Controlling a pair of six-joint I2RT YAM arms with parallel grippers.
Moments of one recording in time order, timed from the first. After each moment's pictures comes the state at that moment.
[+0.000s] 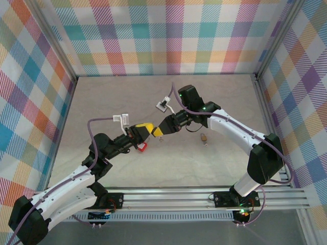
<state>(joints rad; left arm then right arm) -0.67 0.80 0.44 0.52 0.37 -0.81 0.65 1.59 1.33 -0.47 -1.32 0.33</state>
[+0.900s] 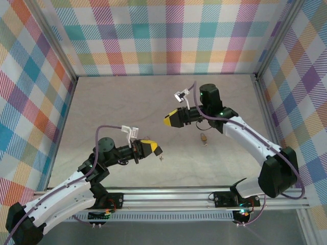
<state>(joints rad) -0.73 0.66 0.42 0.17 0.44 -0.68 0.52 1.39 1.11 -0.16 -1.09 0.39</state>
